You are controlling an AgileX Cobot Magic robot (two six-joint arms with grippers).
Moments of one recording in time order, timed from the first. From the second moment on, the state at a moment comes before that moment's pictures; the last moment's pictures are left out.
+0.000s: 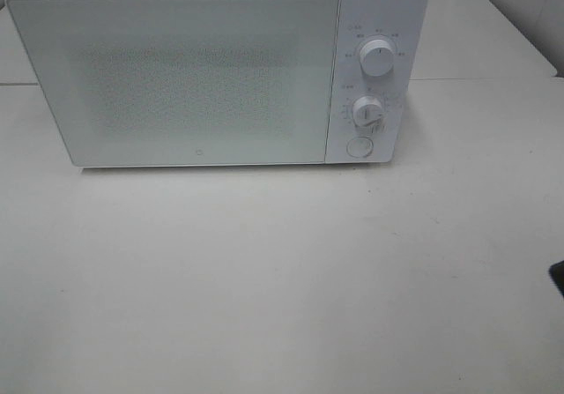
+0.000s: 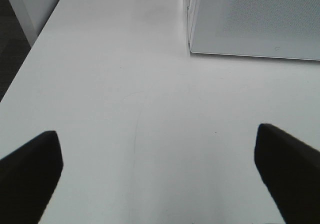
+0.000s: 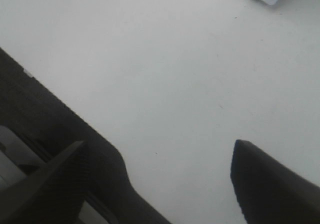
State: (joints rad) left arm 0.02 0.00 -0.52 0.00 1.07 -0.05; right arm 0.62 0.63 -0.66 -0.04 0.94 -0.03
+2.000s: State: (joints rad) left arm 0.02 0.00 -0.52 0.00 1.07 -0.05; right arm 0.07 0.05 -0.54 -0.09 0.91 0.08
